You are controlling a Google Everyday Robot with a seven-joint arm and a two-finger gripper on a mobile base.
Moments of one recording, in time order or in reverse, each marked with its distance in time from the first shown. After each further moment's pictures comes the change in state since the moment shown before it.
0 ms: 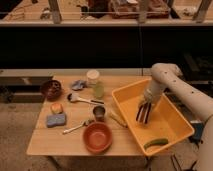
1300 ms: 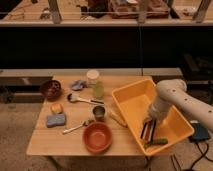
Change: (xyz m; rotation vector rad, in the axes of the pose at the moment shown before) arm -0.092 0.023 0.017 -0.028 0.012 -0.058
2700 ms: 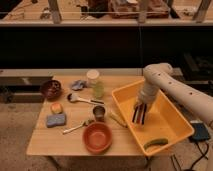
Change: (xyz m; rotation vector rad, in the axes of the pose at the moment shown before) arm 0.069 -0.055 -0.034 -0.010 0.062 -0.038
